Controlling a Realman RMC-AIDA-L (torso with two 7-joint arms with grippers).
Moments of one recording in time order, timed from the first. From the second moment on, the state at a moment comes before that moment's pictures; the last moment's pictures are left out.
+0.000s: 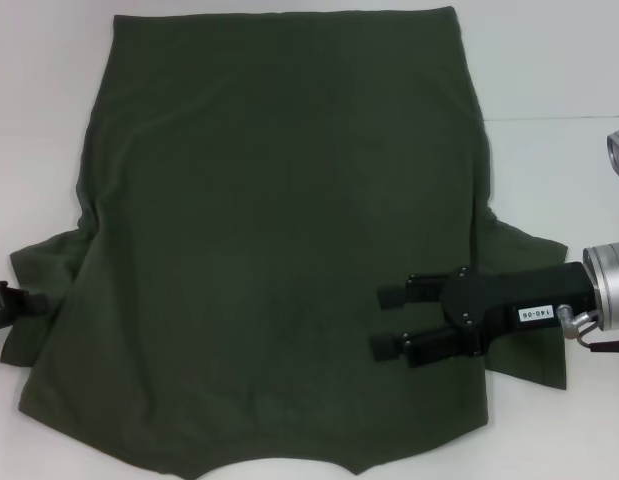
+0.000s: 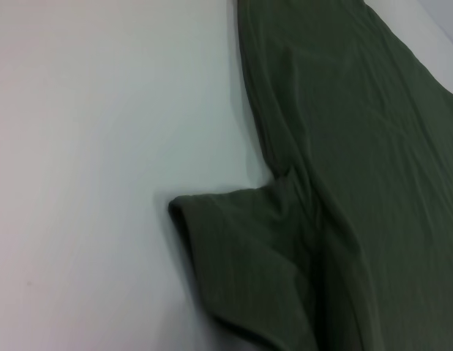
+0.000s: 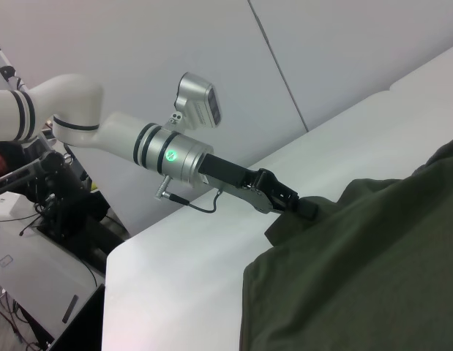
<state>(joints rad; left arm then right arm) -0.50 -1.88 0.55 0.46 2.20 1.22 -2.25 0.68 1.99 -0.84 -0.47 -1.98 -1.64 1.56</state>
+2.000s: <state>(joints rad) -0.80 -1.88 0.63 0.56 2.43 1.34 -2.69 0.67 1.99 -0.84 -0.46 -1.99 -1.61 1.56</state>
